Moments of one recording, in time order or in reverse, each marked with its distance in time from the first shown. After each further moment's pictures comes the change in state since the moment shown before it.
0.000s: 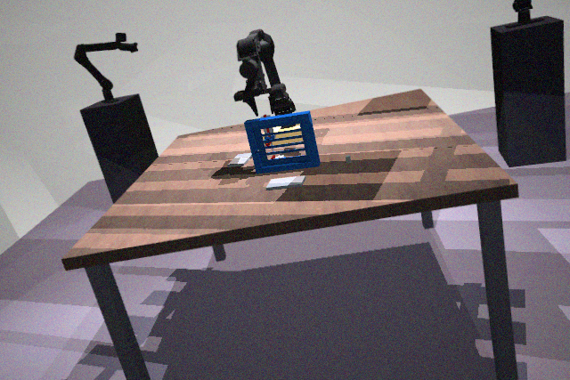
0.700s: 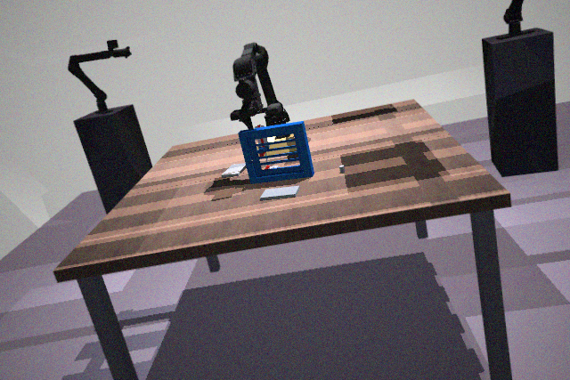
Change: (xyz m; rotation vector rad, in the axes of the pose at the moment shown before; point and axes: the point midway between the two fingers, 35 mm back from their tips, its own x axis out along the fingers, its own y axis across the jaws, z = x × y) arm 0.034 0.000 0.000 0.005 0.000 0.000
